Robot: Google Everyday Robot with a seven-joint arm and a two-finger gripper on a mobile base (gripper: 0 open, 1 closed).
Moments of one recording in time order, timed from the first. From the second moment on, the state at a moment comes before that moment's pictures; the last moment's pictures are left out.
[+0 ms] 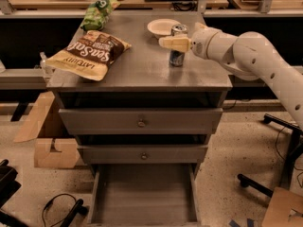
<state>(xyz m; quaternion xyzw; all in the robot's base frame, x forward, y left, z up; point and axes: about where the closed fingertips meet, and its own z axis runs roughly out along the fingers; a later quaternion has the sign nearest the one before) 0.794 -0.116 0.917 -0.26 0.69 0.20 0.64</state>
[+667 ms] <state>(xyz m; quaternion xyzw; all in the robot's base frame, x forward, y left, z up) 0.794 -0.111 0.916 -0.26 0.69 0.20 0.64</state>
